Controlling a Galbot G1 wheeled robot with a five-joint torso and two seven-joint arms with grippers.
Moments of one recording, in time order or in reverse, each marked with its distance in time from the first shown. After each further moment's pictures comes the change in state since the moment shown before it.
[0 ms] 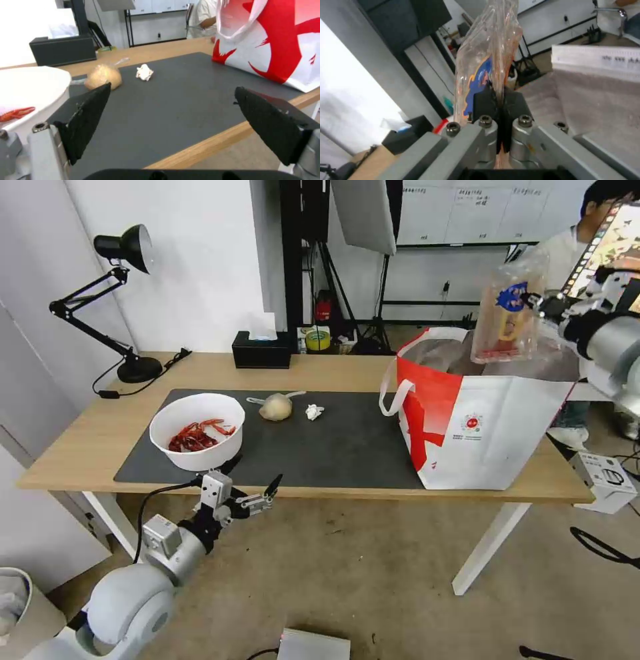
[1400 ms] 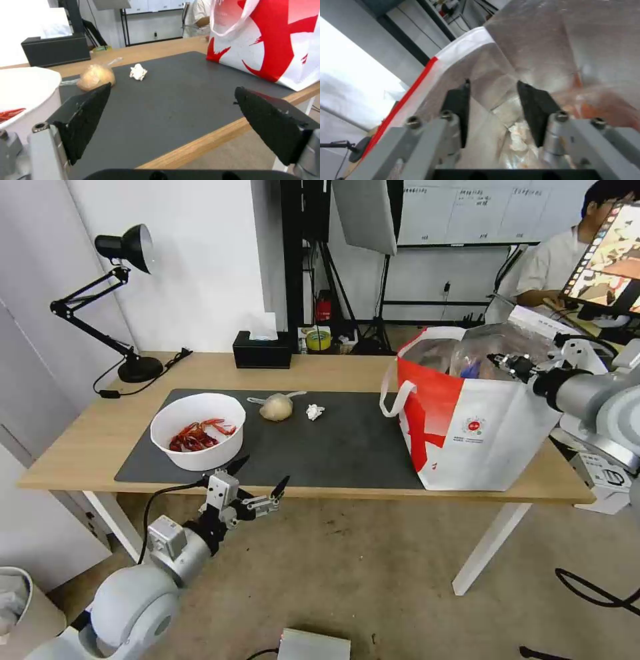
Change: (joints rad) left arm -0.011 0.012 0.030 -0.009 0.001 0.006 -0.012; right arm -0.114 0.034 0.039 0.058 0.206 -0.040 0.148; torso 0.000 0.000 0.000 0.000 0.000
